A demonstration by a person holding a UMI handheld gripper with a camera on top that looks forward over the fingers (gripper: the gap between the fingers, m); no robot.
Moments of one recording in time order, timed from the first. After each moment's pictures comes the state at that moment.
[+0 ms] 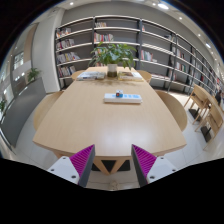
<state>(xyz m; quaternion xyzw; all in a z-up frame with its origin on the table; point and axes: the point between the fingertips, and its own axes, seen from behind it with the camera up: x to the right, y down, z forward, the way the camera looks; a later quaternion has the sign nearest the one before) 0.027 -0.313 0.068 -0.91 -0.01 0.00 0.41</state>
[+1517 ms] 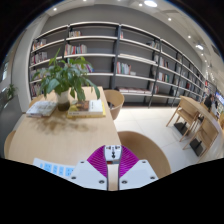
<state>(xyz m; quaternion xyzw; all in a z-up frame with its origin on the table) 0.277 0.025 0.117 -0.87 0.05 -0.08 0.48</state>
